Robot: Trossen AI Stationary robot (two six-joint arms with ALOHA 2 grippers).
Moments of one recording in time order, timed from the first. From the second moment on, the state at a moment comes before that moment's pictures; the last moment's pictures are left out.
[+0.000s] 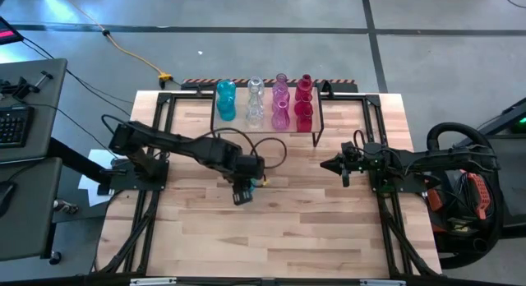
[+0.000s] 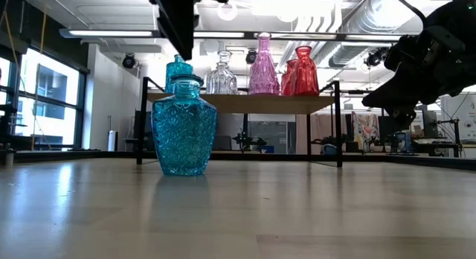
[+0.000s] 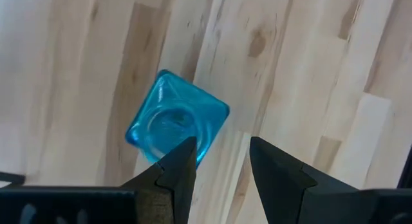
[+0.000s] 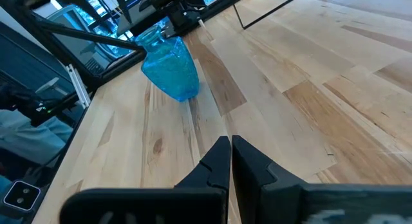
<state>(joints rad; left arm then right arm) -0.17 1.75 1.58 -1.11 -0.04 -0.42 -0.08 0.48 0.01 0.20 -0.05 0.49</state>
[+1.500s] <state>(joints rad) -0.12 1.86 1.58 -1.13 -0.06 -0.39 -0.08 0.48 0.01 0.18 -0.05 0.49</state>
